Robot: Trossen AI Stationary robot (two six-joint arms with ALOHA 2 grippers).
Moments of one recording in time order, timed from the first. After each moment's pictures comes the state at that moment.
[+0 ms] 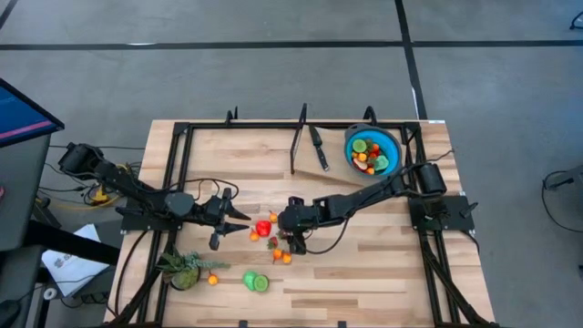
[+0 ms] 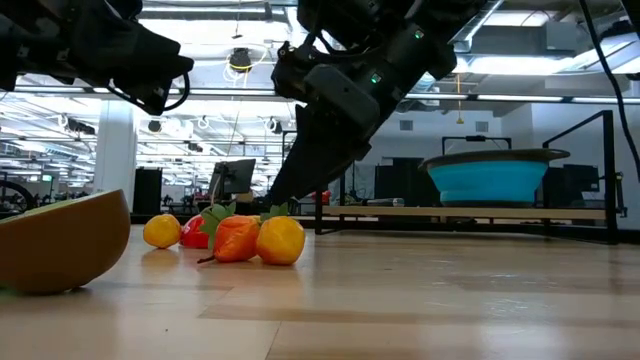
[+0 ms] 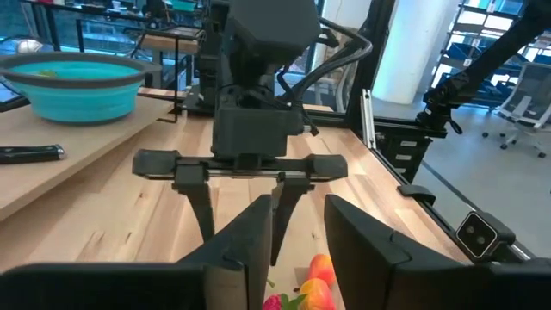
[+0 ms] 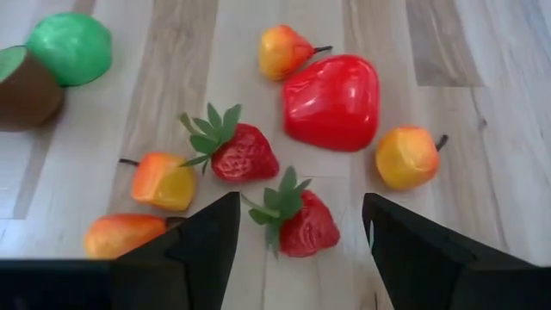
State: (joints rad) left arm -0.36 0.95 0.14 0.73 -0.24 -0.15; right arm 0.17 2.02 1.28 -0.12 0.05 0.12
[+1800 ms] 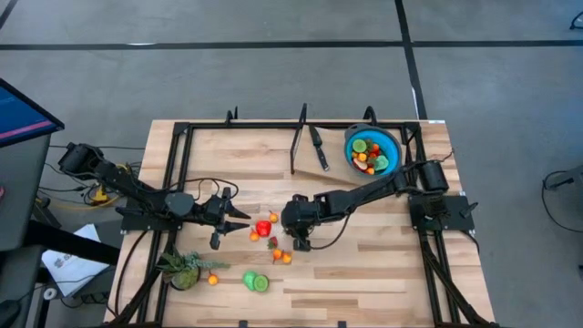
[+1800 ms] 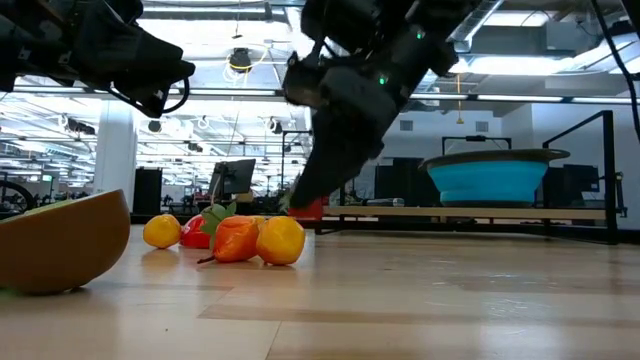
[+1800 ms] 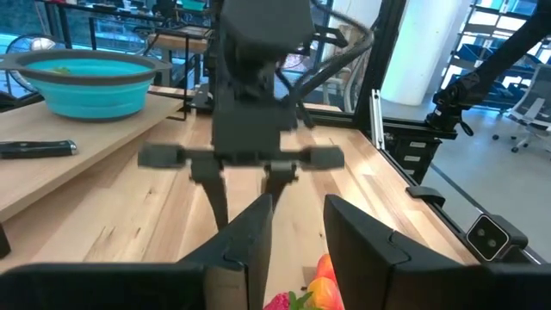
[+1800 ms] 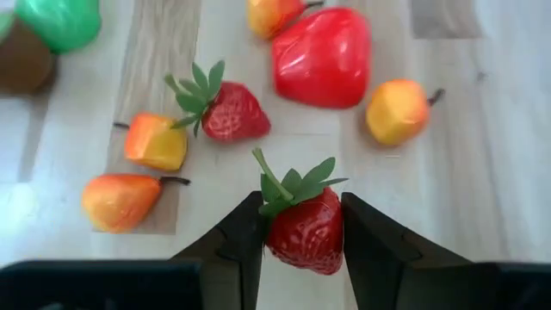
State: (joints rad) left arm -0.36 0.95 0.14 0.73 -0.26 -0.16; right arm 0.14 1.99 1.28 -0.23 0.00 0.14
